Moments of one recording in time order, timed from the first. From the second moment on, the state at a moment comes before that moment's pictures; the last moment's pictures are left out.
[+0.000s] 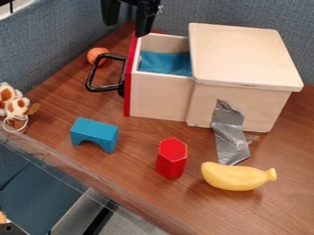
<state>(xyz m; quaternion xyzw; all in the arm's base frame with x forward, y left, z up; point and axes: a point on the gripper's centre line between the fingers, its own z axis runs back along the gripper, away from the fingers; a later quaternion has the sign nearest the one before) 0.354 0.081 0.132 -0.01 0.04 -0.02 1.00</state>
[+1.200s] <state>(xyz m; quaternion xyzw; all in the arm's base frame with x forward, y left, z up) 0.363 0.114 0.100 0.02 0.04 0.11 0.99</state>
